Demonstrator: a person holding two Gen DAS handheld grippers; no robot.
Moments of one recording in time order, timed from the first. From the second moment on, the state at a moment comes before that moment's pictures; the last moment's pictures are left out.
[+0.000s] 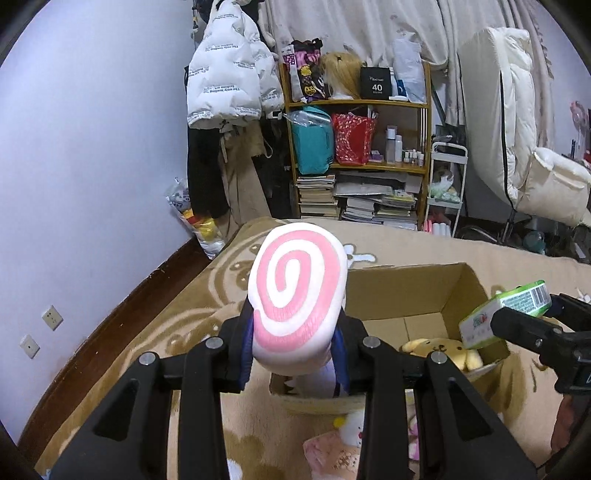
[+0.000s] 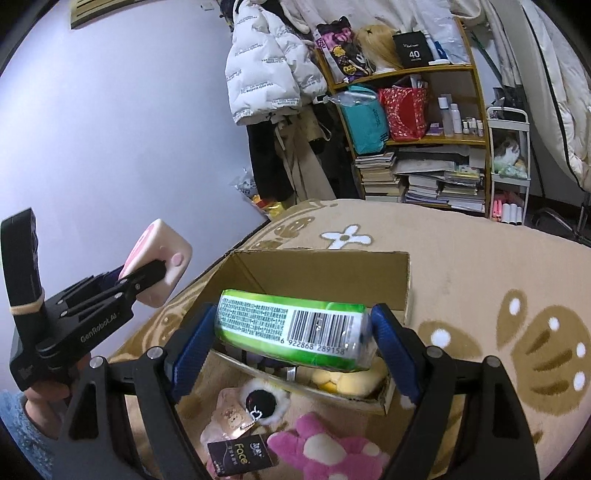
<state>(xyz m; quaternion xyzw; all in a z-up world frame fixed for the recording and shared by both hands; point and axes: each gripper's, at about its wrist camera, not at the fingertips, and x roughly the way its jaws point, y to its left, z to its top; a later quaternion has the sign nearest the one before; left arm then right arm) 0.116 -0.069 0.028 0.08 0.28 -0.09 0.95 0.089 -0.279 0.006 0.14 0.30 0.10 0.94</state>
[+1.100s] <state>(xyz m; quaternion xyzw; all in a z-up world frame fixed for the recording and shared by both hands) 0.124 -0.076 -0.003 0.11 0.34 -0.08 0.93 0.098 -0.276 -0.008 0.12 0.33 0.08 0.93</state>
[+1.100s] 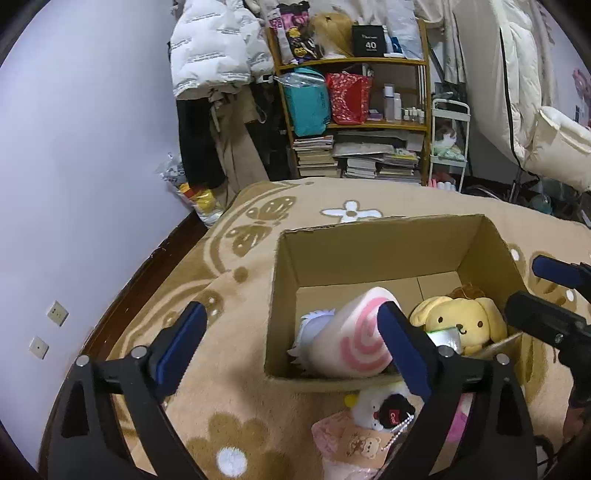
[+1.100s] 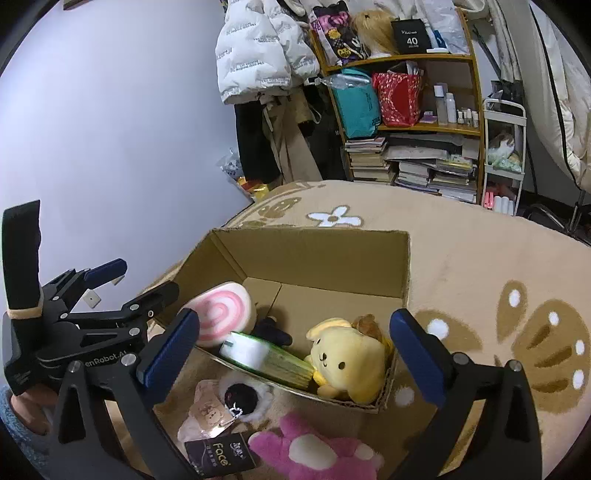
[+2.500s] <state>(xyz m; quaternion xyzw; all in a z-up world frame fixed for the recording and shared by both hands) 0.064 -0.038 -0.038 0.09 0.46 -0.06 0.88 0.014 -0.224 -0.033 0.07 0.38 0.12 0.91</state>
